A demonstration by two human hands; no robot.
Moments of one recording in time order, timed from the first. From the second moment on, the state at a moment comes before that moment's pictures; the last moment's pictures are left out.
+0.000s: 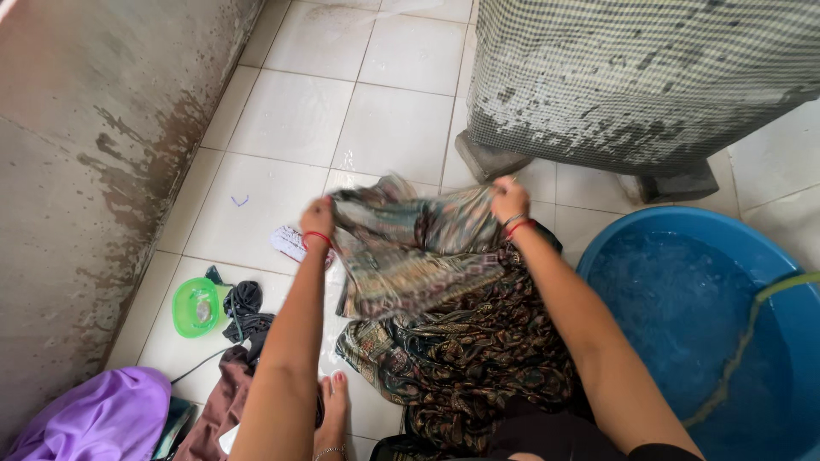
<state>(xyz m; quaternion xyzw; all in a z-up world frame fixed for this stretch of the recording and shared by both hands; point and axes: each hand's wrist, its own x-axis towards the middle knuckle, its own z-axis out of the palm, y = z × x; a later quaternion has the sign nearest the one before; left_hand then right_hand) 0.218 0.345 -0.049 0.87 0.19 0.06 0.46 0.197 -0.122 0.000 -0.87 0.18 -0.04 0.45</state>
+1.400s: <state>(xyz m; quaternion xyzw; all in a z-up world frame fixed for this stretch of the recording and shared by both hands) 0.025 0.000 -0.060 0.92 -0.22 -0.31 0.11 -0.083 -0.364 0.030 -0.69 0.54 -0.31 0.37</state>
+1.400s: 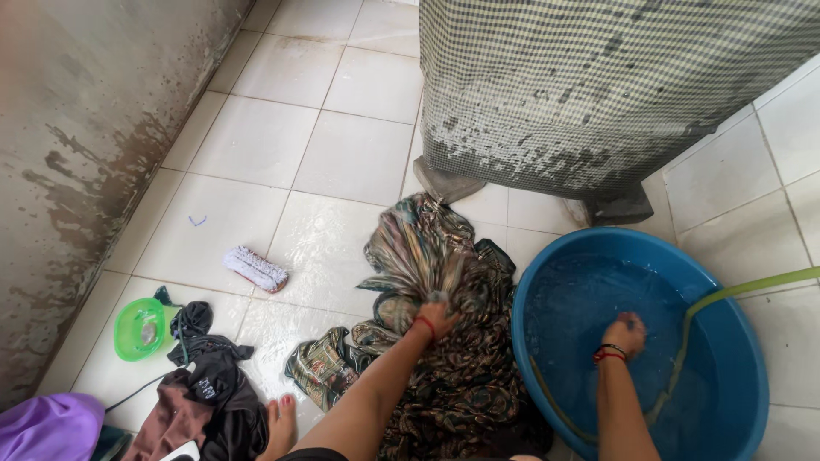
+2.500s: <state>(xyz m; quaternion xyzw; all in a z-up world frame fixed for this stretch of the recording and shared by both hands) 0.049 0.029 -0.014 0.93 -0.30 -0.09 0.18 0.014 -0.233 0.117 -0.46 0.08 0.09 0.88</state>
